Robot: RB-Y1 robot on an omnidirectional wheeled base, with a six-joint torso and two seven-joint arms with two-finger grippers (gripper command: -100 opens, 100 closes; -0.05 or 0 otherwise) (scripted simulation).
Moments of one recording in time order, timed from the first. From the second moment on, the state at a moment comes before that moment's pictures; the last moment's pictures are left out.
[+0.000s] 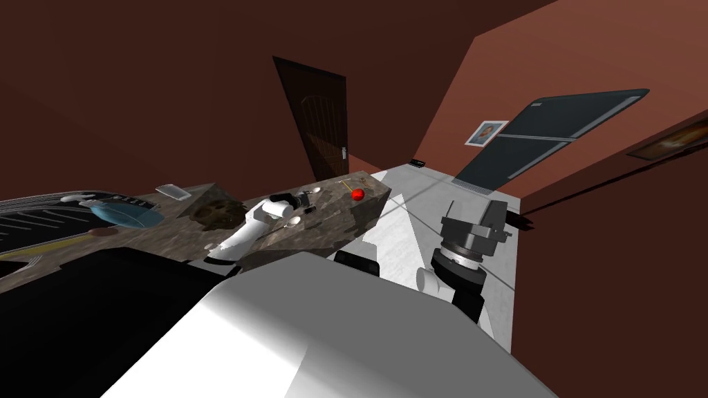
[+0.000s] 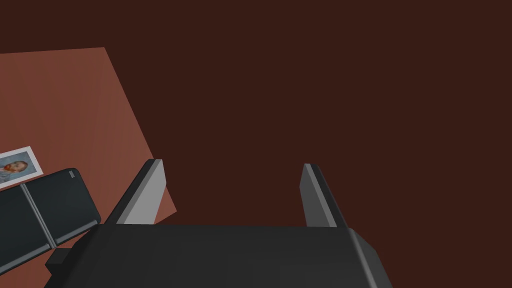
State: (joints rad) left arm 0.17 0.78 0.16 -1.78 0.60 0.69 0.45; right arm 0.55 0.01 0.01 -2.33 0.11 -0.58 -0.12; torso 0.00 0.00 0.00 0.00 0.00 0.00
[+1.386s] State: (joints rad) left arm 0.09 0.92 0.18 -1.63 0.81 1.11 0.62; right arm 0.55 0.01 0.01 -2.33 0.11 -0.58 -0.12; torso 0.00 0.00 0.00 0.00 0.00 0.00
